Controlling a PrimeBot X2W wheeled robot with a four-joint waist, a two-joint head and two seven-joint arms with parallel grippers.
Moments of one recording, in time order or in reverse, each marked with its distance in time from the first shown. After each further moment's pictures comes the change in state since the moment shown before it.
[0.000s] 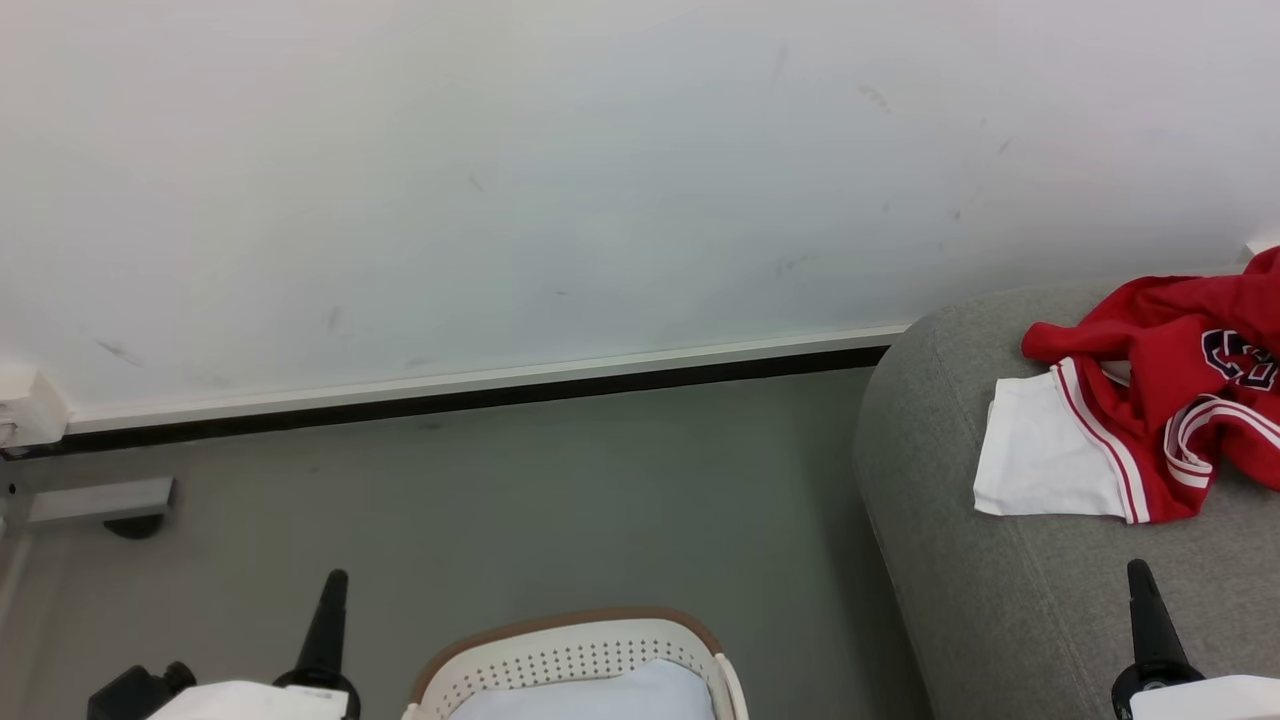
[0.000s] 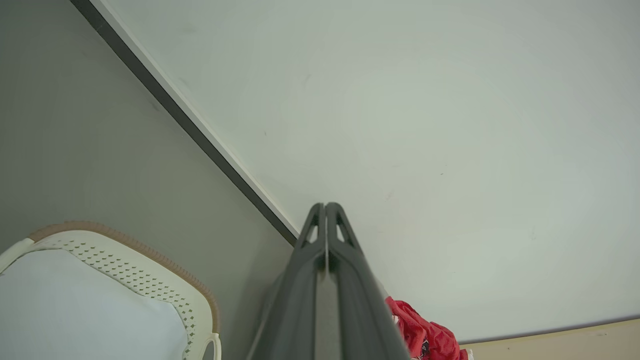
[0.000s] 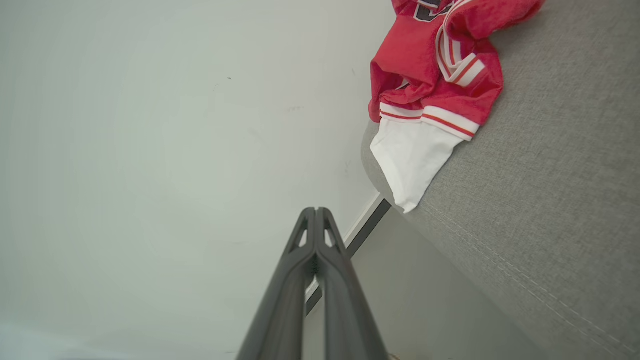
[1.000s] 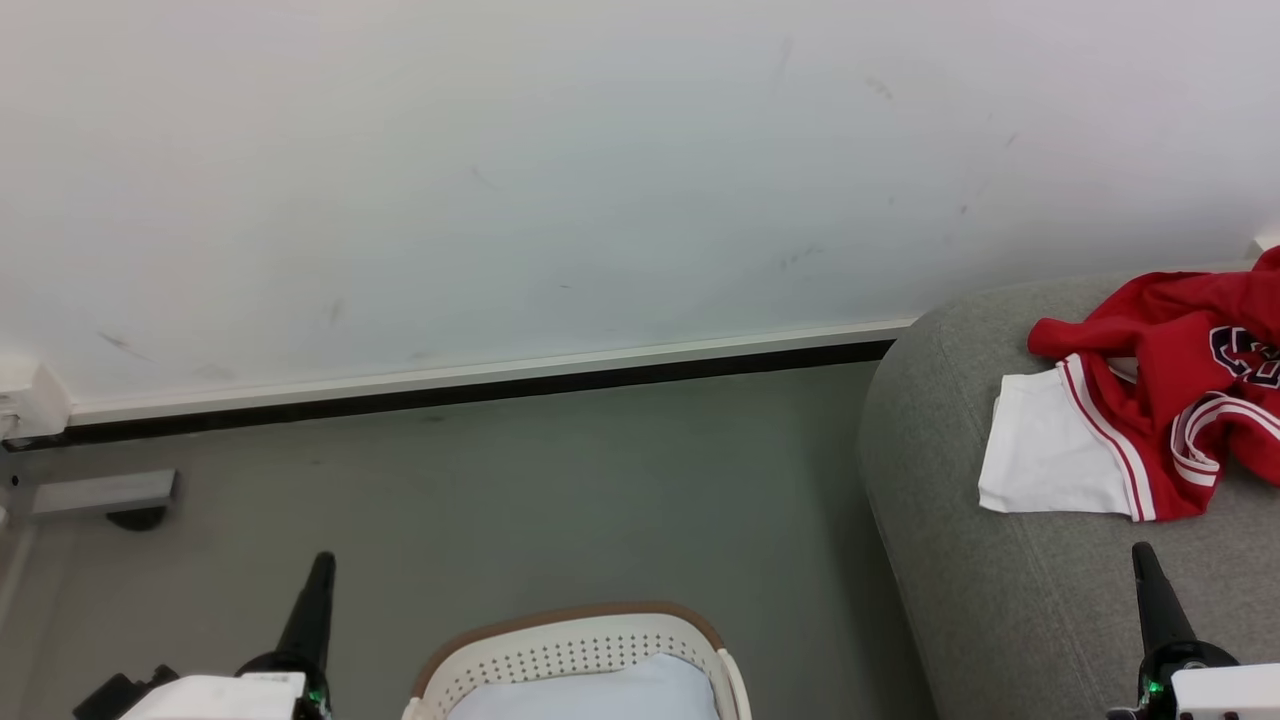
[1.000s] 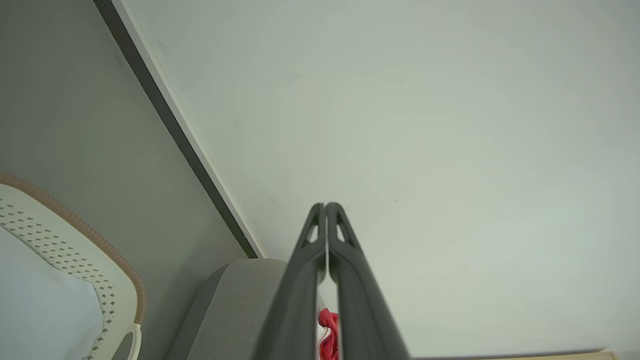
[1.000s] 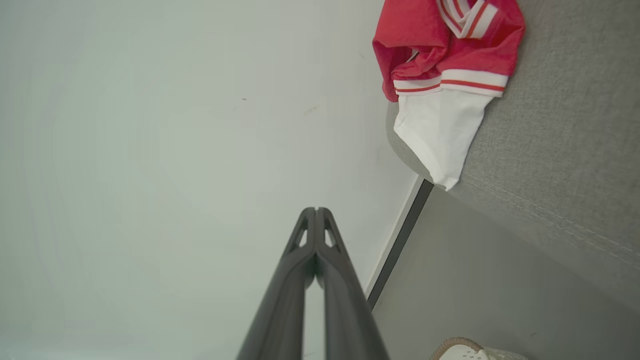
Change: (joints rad) left arm -0.024 -0.016 0.052 0.006 -0.253 -0.029 0.070; right arm -0.015 -0.002 -0.014 -0.027 0.286 0.000 0.070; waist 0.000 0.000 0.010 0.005
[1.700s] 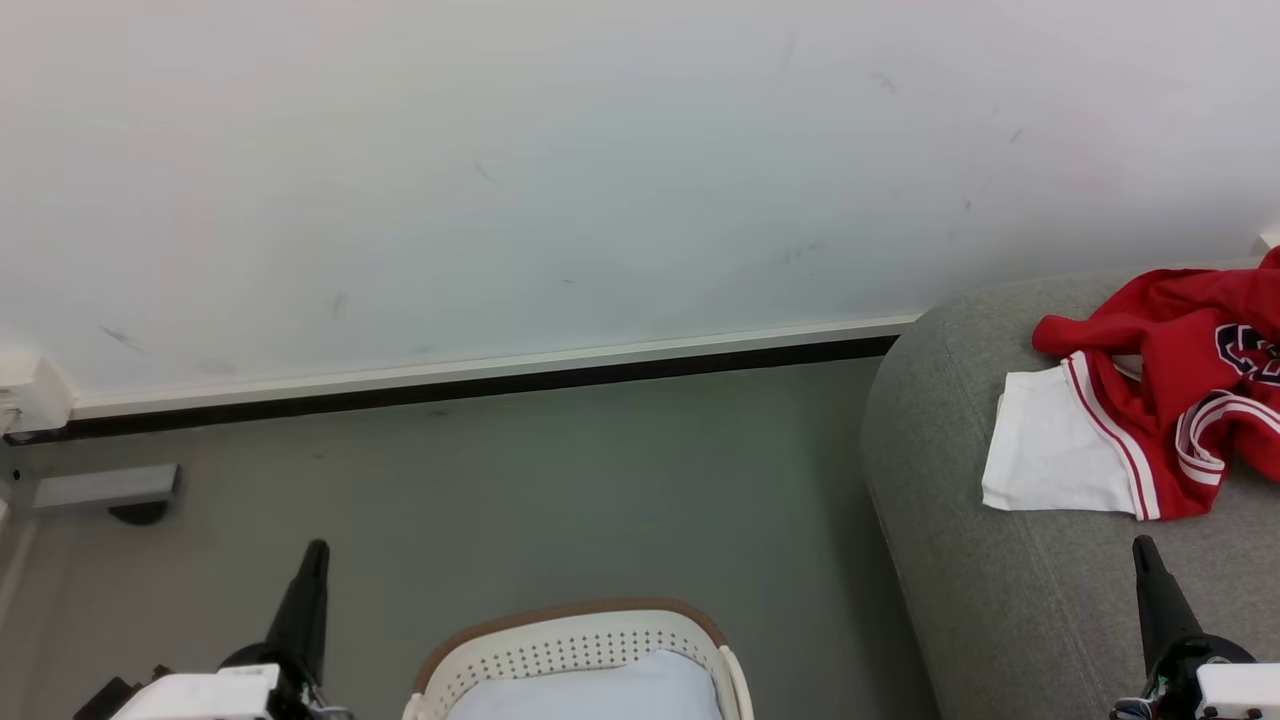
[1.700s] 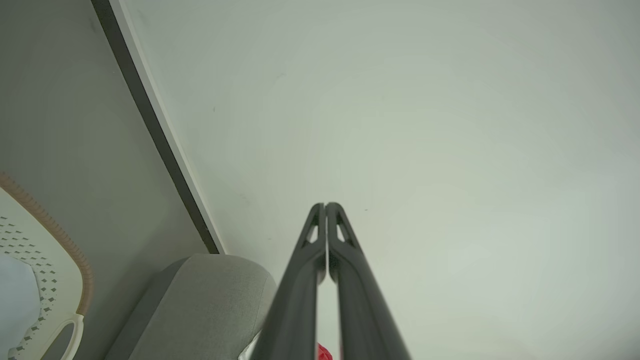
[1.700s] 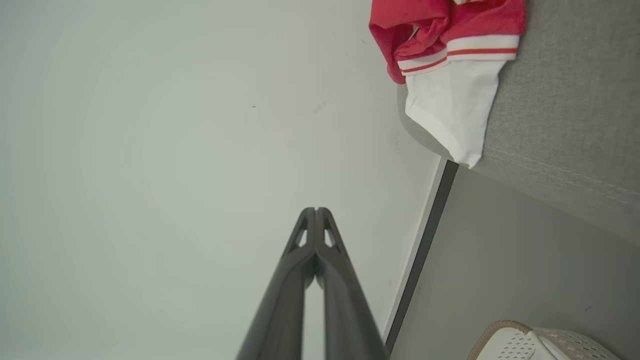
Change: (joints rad) left arm -0.014 -0.012 0.030 0.003 -0.151 -0.017 0.042; right arm -0.004 -0.002 -0.007 -0.013 0.171 0.000 0.043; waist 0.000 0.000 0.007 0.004
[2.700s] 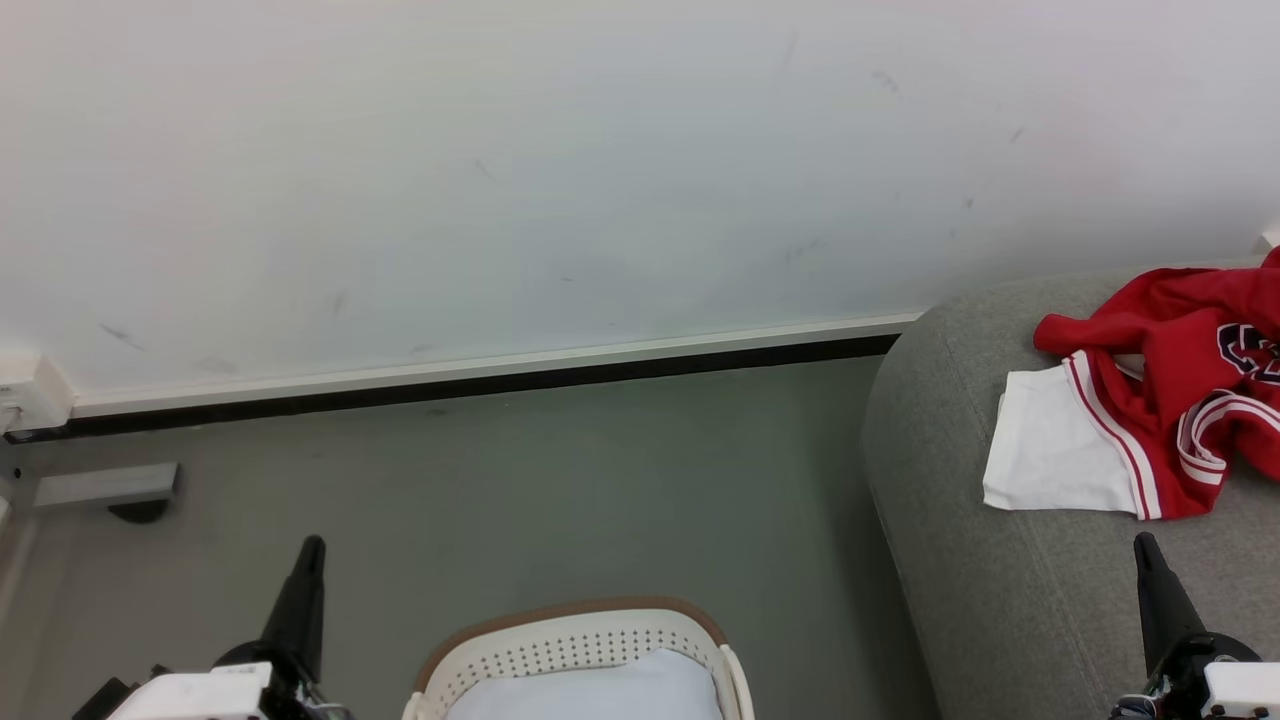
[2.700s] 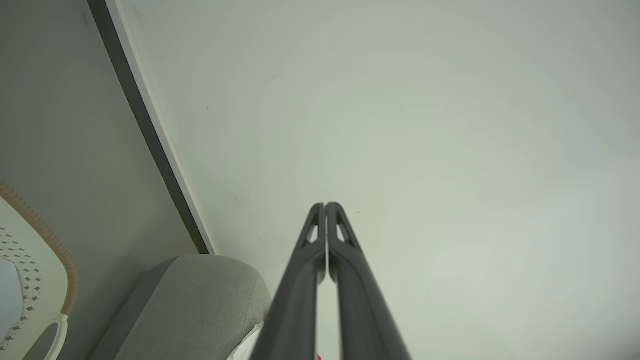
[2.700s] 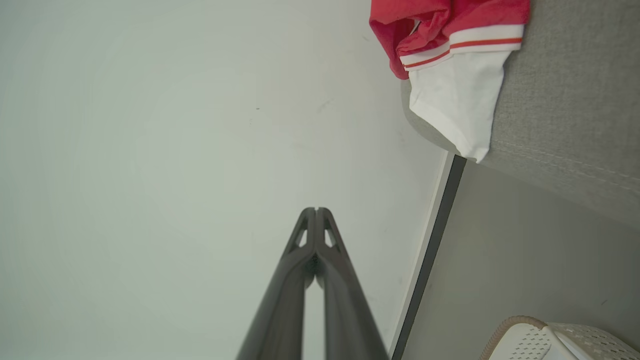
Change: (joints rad) left arm -0.005 -0.002 0.010 0.001 -0.040 -0.008 0.010; right arm -0.001 -0.001 -0.003 -0.006 0.052 0.000 0.010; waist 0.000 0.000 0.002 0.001
